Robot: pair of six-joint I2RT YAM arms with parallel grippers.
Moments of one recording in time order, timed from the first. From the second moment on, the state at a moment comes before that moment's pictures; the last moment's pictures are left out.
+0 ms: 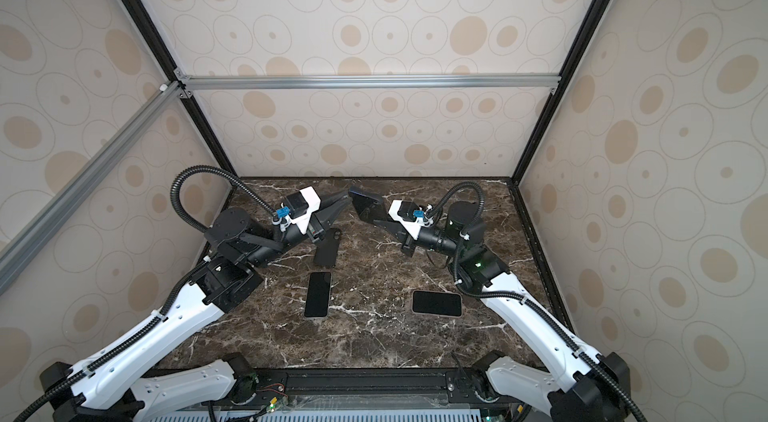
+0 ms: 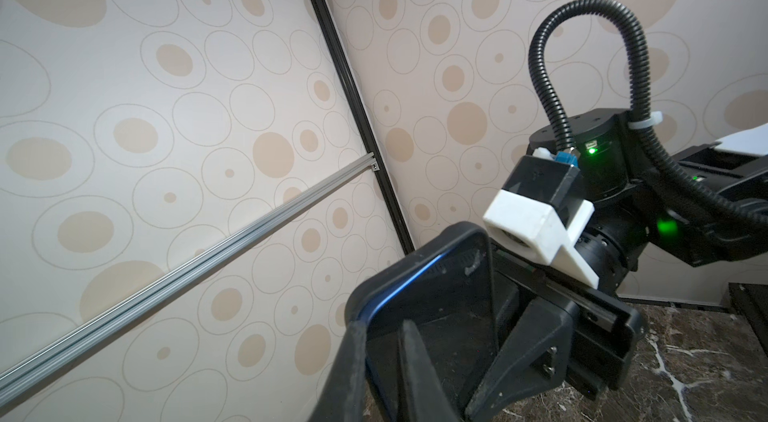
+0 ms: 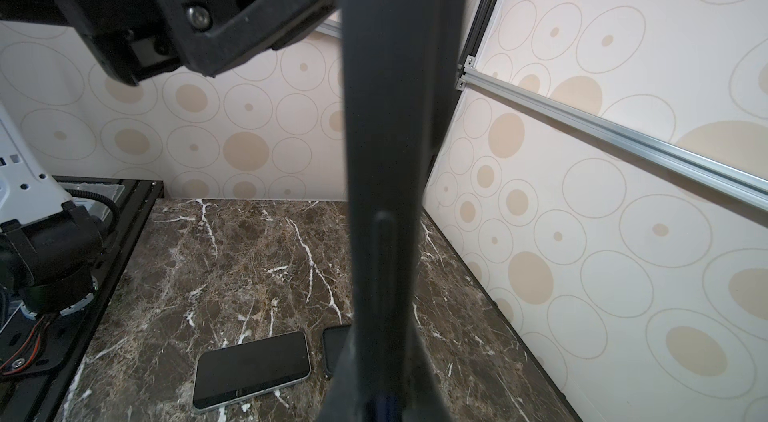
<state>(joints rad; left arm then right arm) -0.74 1.05 1.09 0.20 0.26 0.33 0.51 1.09 0.95 0.13 -0.67 -0.32</state>
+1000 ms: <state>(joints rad) -0.74 1.06 1.09 0.20 0.24 0.34 0.53 1.10 0.98 0.06 -0.67 -0.39</state>
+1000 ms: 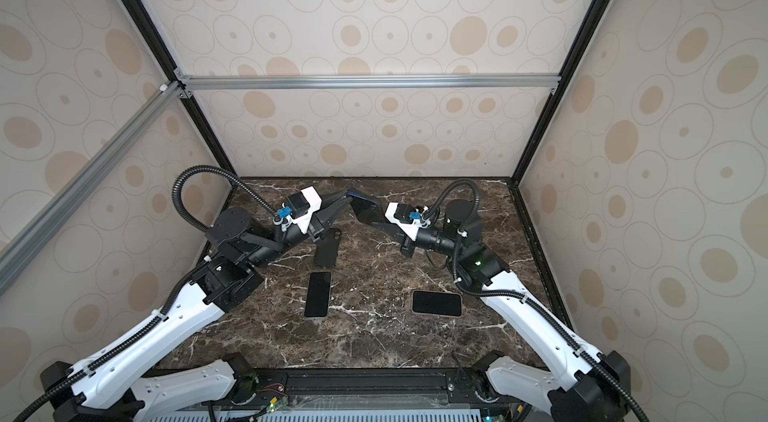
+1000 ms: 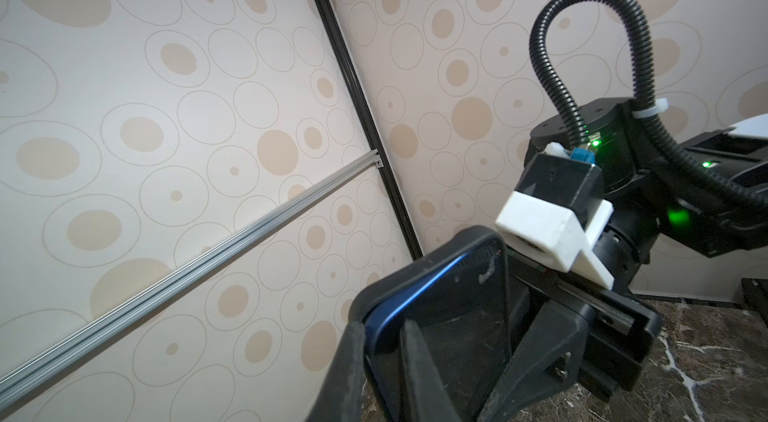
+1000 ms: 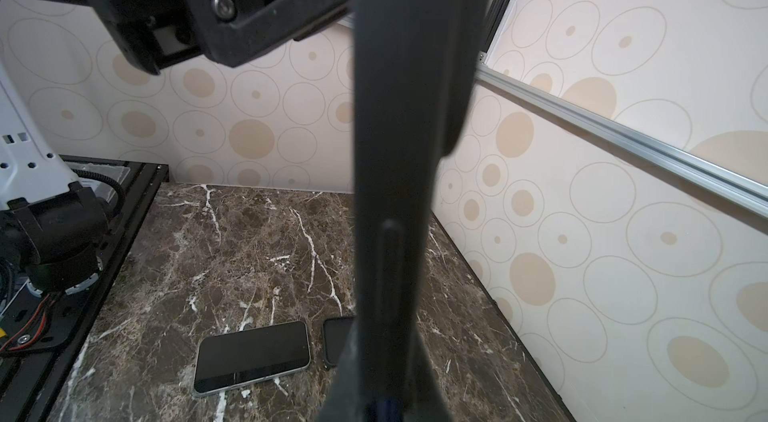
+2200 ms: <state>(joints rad) -0.60 1.19 1.27 -0.16 0.77 0.33 0.53 1.14 1.05 -0.18 -0.79 -0.51</state>
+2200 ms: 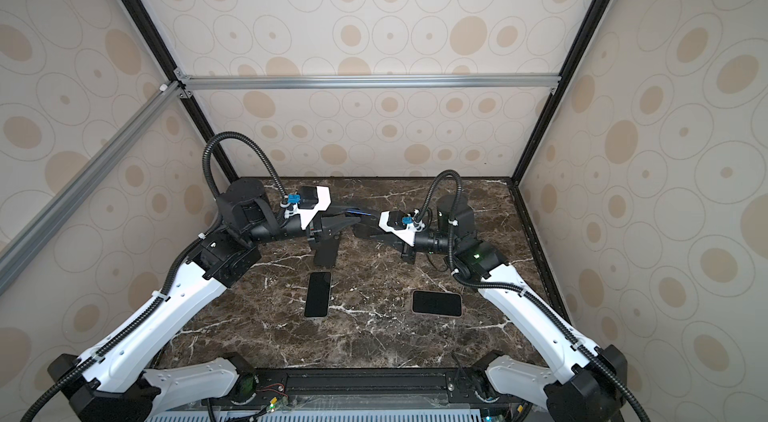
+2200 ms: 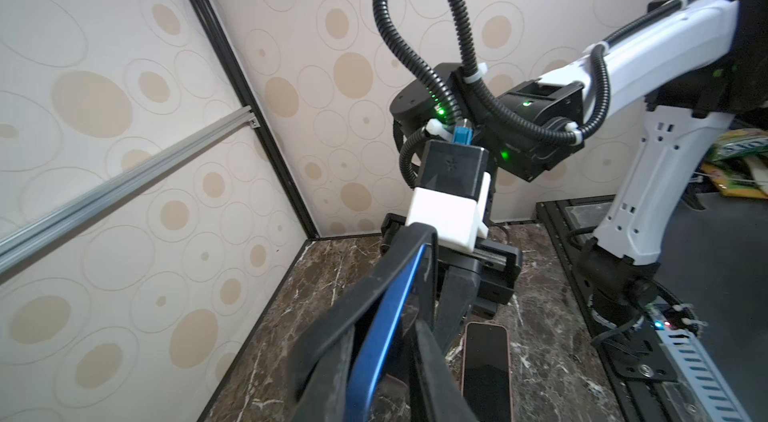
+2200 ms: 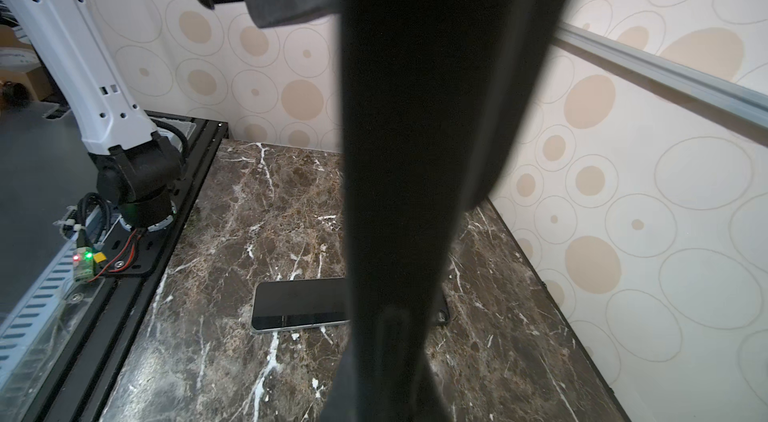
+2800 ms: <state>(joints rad) -0.52 1.20 1.18 -0.03 0.99 0.20 0.56 1.13 1.07 -0.20 -0.84 -0.53</state>
